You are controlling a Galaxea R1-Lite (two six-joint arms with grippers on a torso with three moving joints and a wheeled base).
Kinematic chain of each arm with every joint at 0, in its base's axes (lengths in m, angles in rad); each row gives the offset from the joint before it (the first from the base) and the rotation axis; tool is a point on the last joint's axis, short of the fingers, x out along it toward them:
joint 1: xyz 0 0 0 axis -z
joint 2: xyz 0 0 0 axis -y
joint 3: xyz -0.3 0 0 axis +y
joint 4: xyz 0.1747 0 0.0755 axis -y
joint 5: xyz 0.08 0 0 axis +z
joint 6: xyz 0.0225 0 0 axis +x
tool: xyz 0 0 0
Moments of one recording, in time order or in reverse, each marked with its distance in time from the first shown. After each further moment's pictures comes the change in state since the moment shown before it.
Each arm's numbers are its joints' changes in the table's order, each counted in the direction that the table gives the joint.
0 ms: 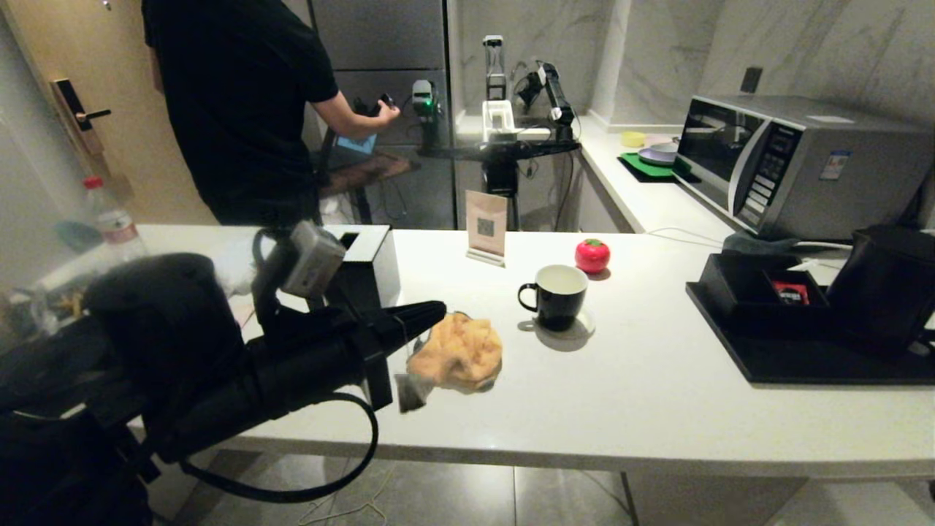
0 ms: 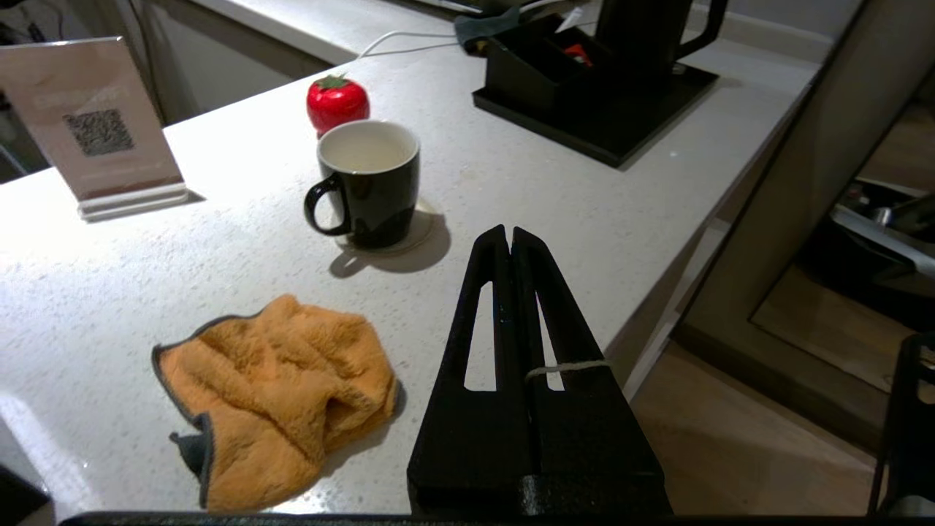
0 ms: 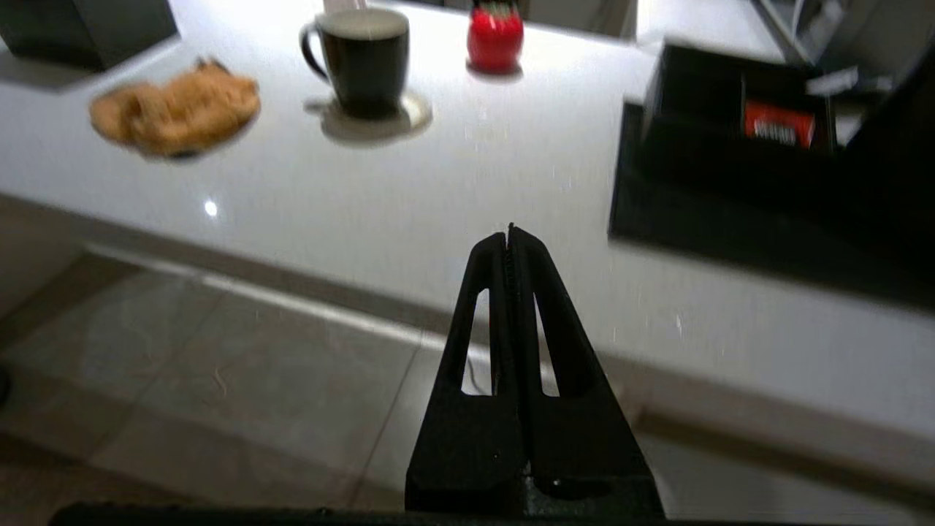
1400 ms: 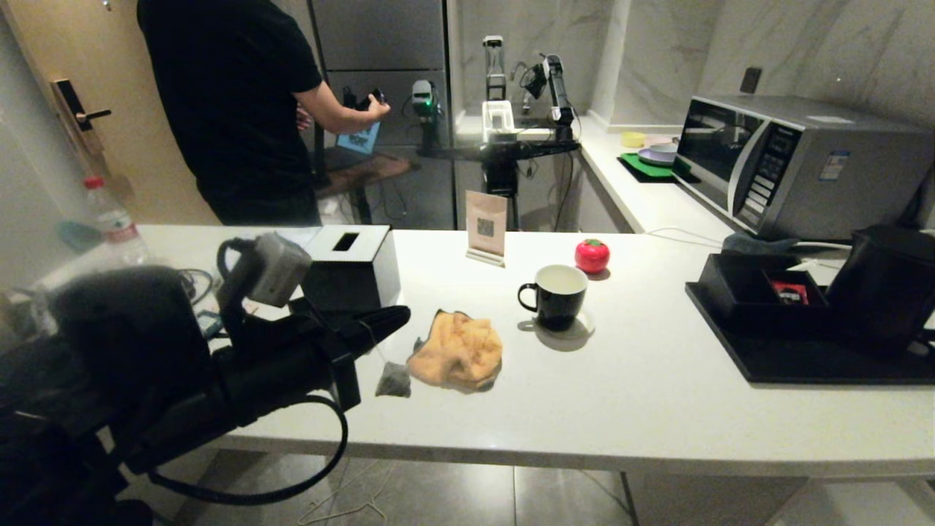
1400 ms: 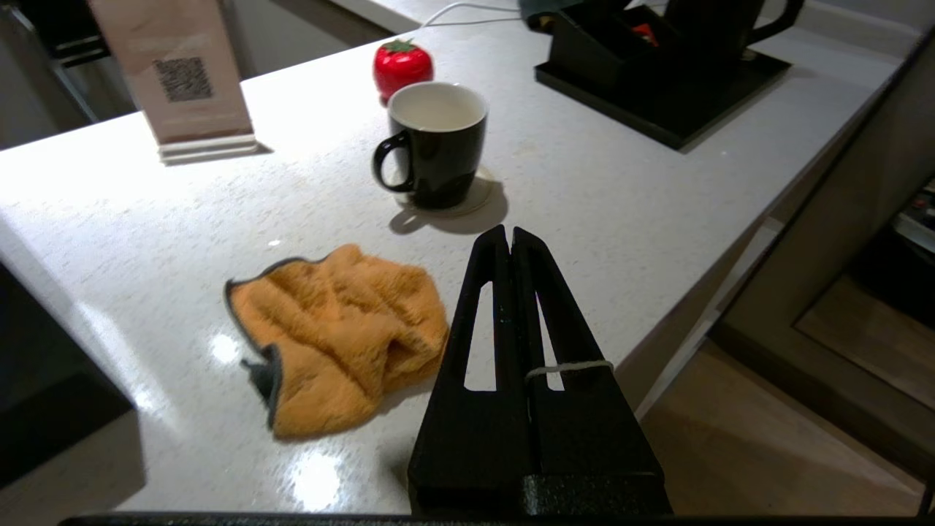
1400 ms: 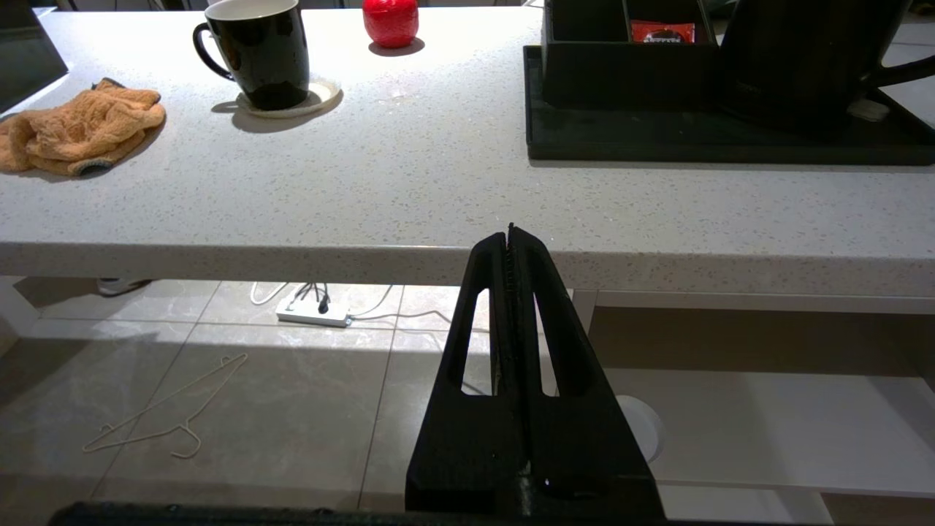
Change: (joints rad) left arm -0.096 0.035 0.073 0.002 0.014 0.001; right arm -0.027 0.437 0.004 -0.385 -0.219 0.116
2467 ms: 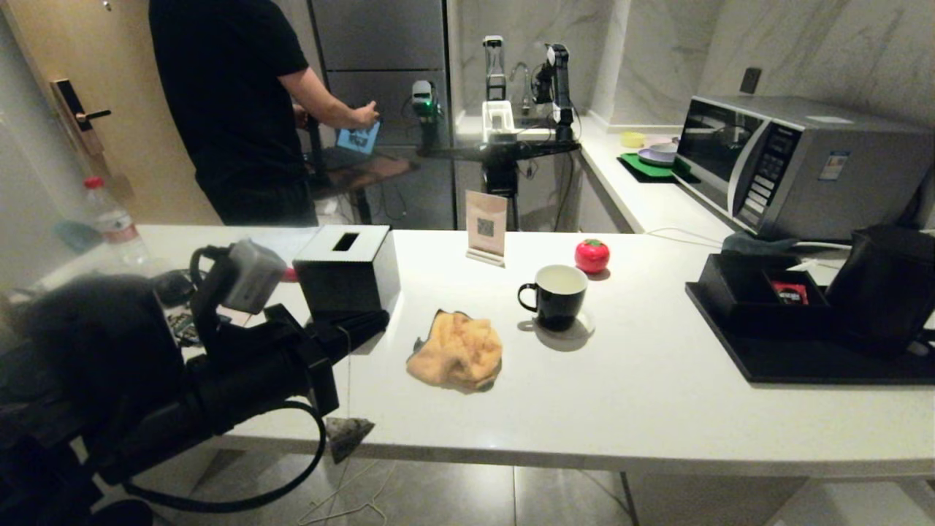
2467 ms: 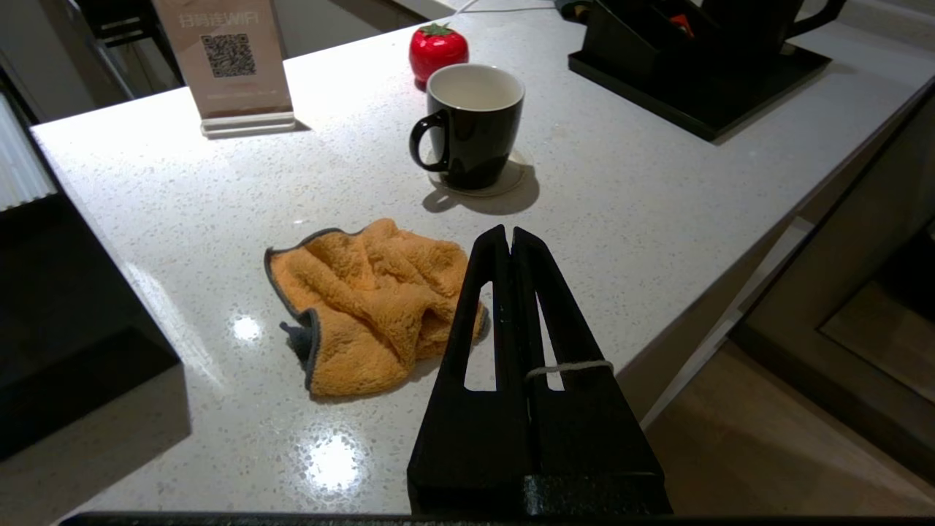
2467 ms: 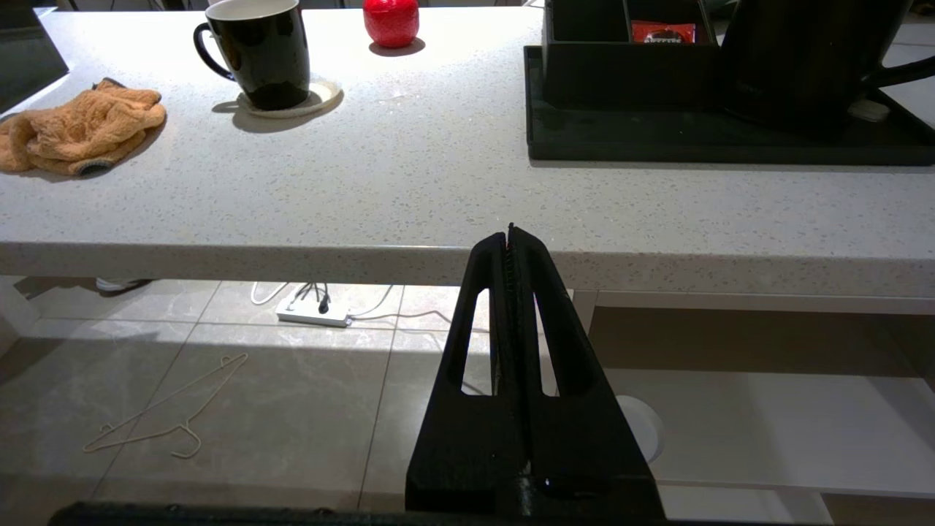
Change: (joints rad) left arm -0.047 0.027 0.041 0.000 -0.008 0.004; right arm 0.000 0.000 0.000 0.000 0.000 0.000
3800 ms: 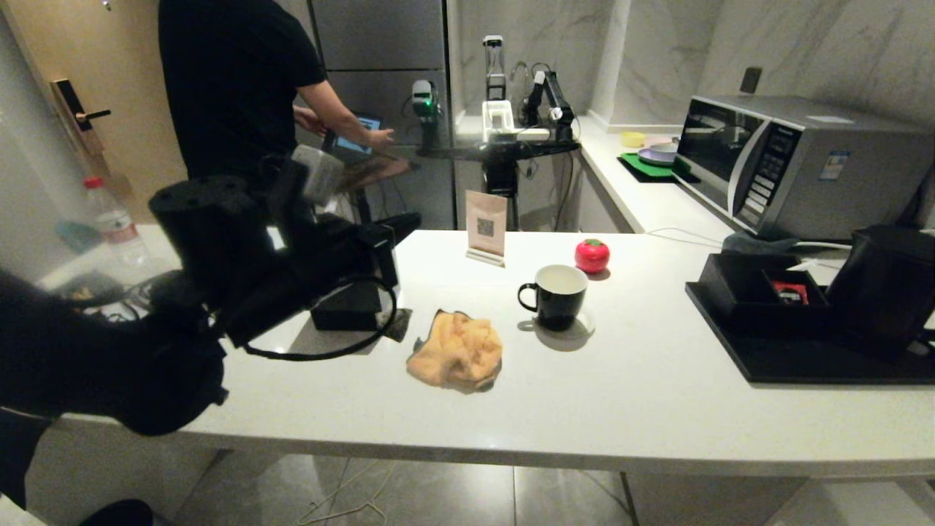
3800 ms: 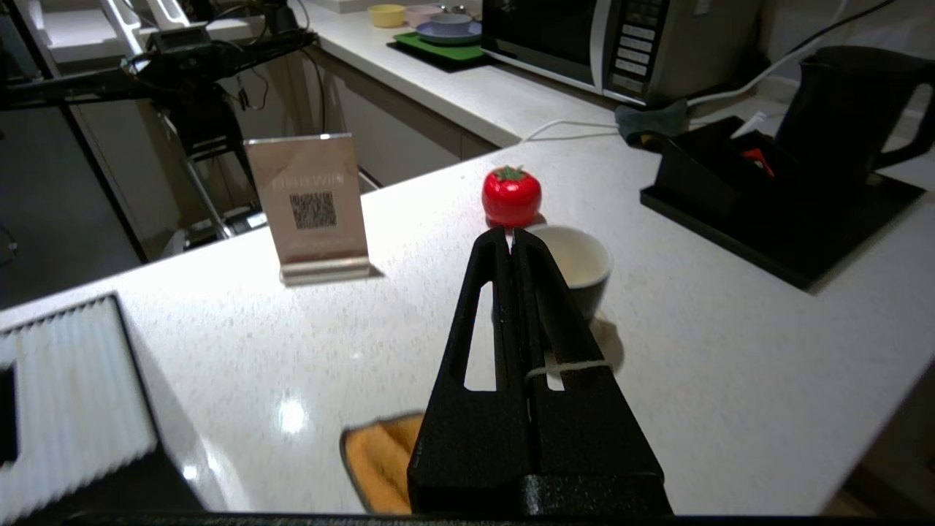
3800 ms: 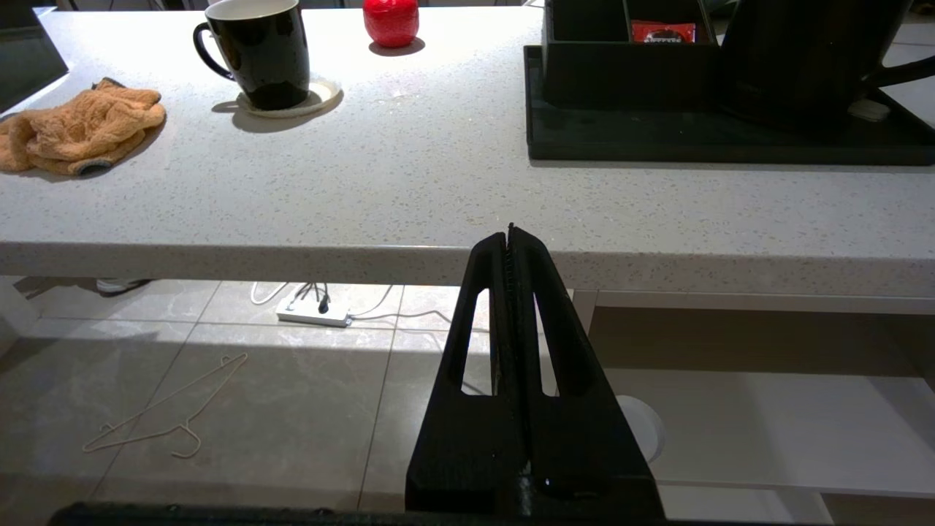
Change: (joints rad) left arm 0.001 -0.249 -0.447 -0.028 0.084 -0.015; right arm 0.000 0.000 0.000 0.000 0.000 0.000
